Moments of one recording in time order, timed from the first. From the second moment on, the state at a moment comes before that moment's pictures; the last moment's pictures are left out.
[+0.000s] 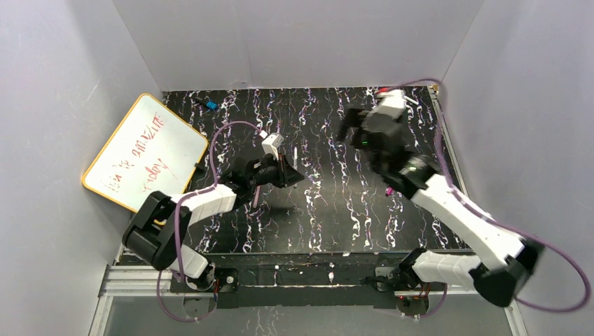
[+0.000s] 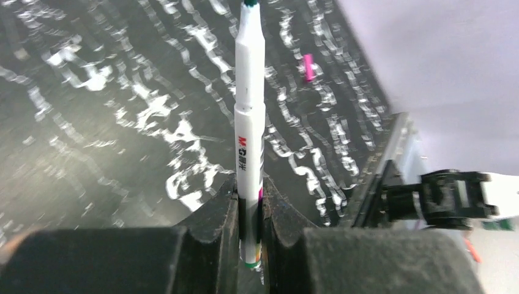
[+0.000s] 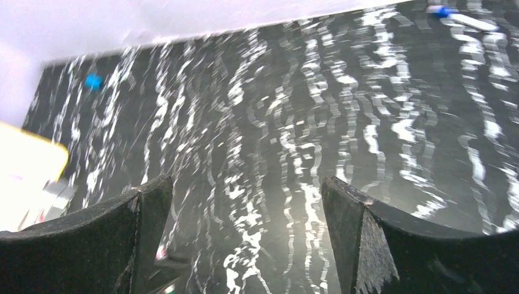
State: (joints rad) left arm -0.56 1.50 0.65 0.57 0.51 -0.61; right arm 0.81 1.22 1.21 -0.32 0.59 0.43
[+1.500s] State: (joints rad) left arm -0.56 1.17 0.75 -0.21 0.12 -0.07; right arm 0.02 1.64 0.99 -0.62 0.11 0.60
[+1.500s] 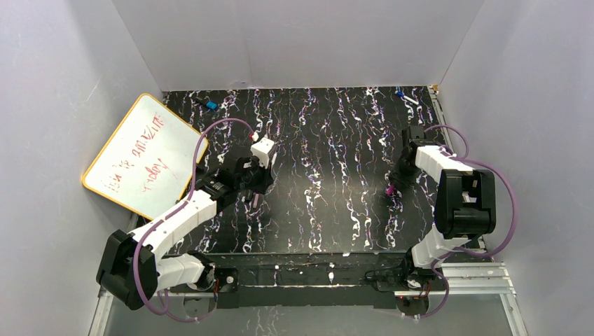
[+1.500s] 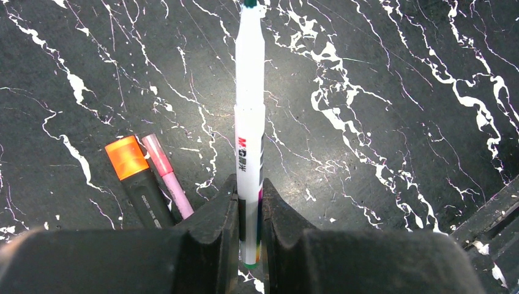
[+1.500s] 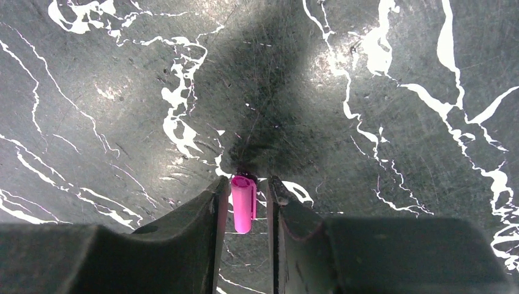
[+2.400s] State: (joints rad) left arm -0.56 1.17 0.75 -0.21 0.13 -0.06; right arm 0.02 1.65 0.99 -0.61 0.07 0.58
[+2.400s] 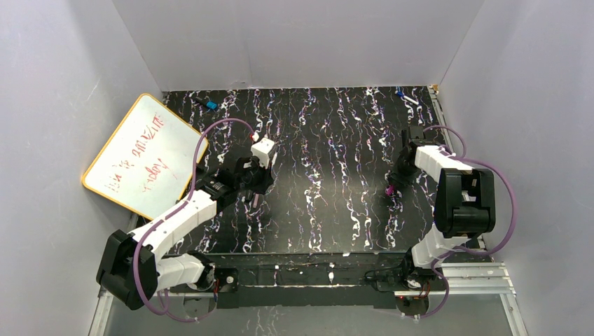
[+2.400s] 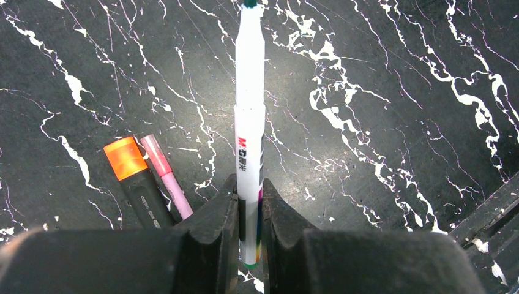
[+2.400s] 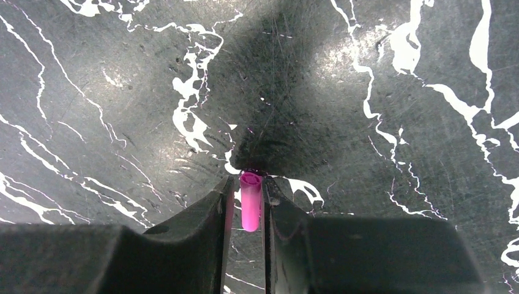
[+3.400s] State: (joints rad) left arm -0.56 1.17 0.74 -0.21 0.17 -0.06; right arm 0.05 1.55 0.96 -0.59 0.03 0.57
